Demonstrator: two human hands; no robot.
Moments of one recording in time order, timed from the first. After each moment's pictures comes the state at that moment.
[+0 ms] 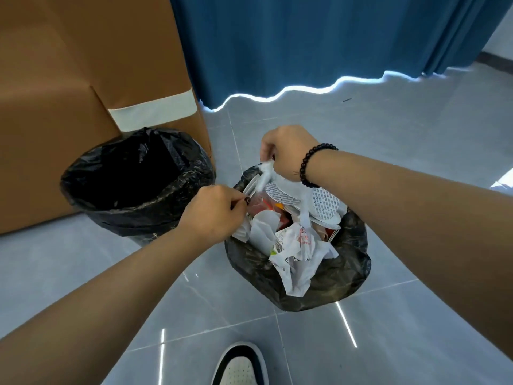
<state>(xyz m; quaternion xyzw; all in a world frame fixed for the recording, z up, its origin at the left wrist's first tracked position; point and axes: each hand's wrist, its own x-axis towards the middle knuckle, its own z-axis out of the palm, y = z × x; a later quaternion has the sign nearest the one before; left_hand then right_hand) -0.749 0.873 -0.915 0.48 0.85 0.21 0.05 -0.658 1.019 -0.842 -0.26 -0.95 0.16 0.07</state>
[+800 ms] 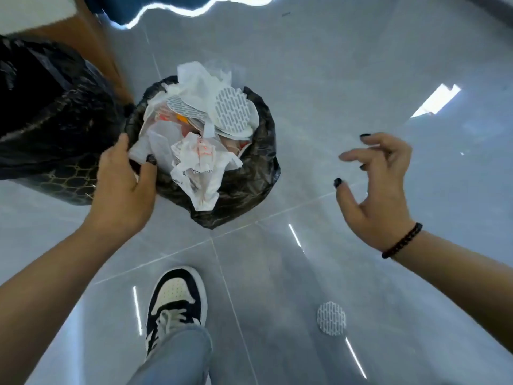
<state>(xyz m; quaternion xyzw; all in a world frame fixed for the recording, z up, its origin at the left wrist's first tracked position) -0.699 0.835 -0.967 0.38 0.86 0.32 0.10 -0.382 0.991 -0.956 -0.30 -0.86 0.15 0.38</state>
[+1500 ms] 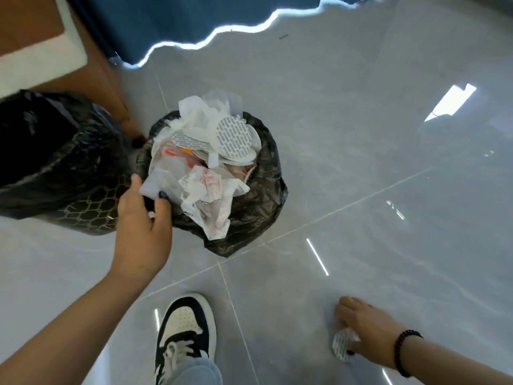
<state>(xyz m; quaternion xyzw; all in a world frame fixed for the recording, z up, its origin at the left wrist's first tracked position) -0.665 0.841 -0.971 0.36 0.86 0.35 0.09 -0.301 0.929 -1.091 -0.28 -0.90 0.25 -0.23</state>
